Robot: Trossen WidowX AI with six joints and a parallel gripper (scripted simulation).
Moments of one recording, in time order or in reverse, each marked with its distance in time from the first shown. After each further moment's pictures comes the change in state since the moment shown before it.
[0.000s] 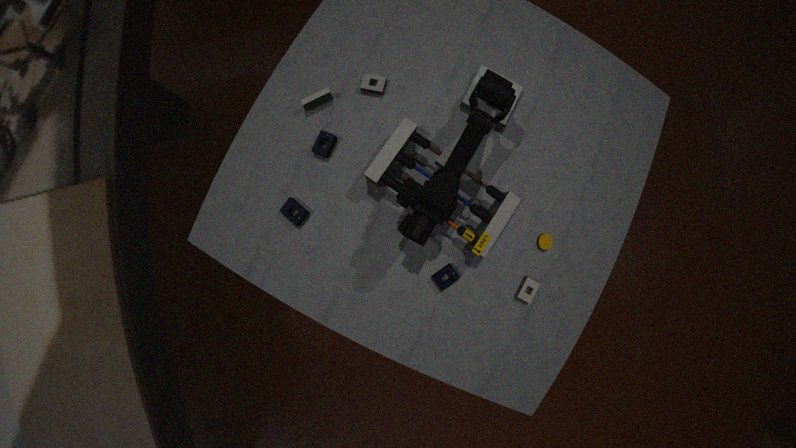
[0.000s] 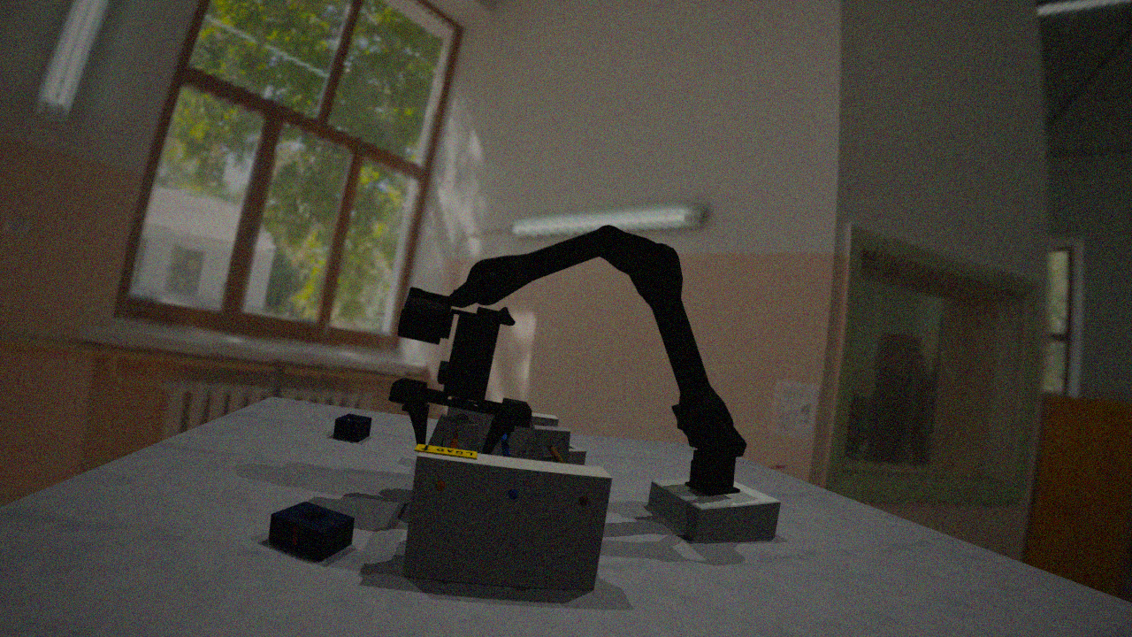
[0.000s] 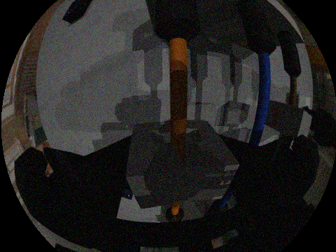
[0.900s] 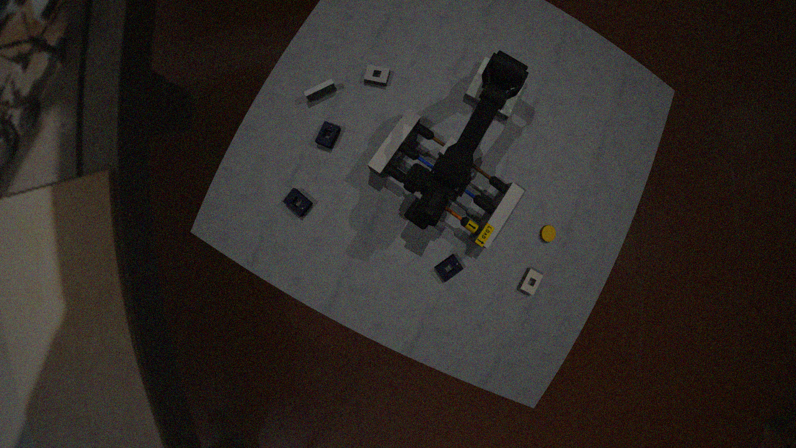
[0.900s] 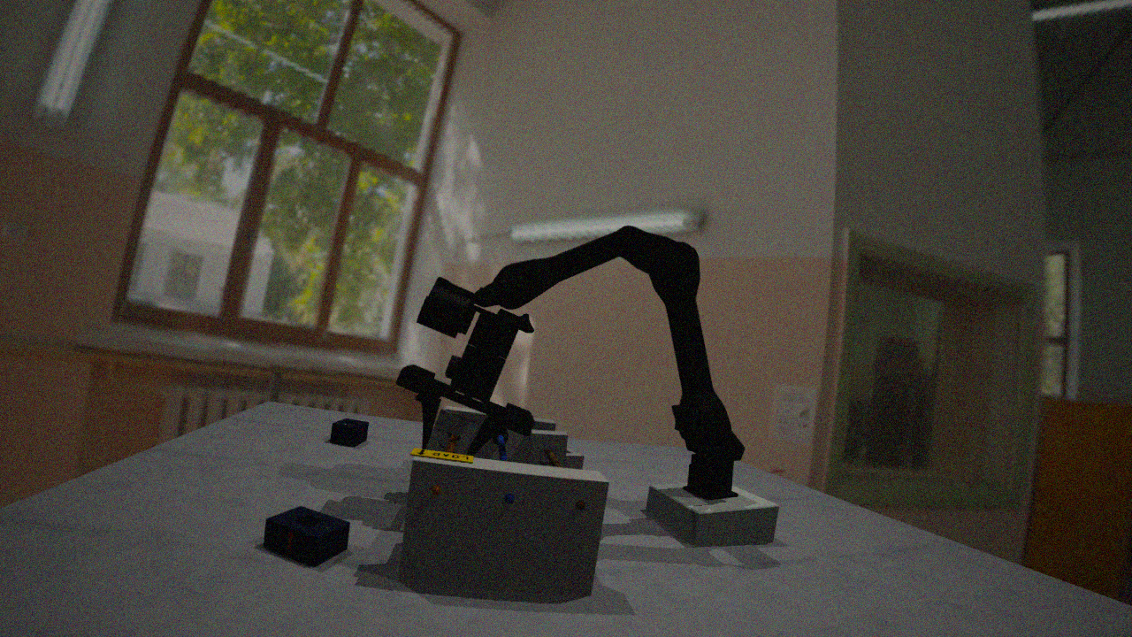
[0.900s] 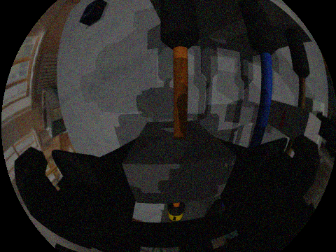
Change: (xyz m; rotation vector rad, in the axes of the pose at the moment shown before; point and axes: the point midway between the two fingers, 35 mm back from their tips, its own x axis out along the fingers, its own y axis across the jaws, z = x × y) arm -0.012 0.001 0.000 0.001 0.006 0.185
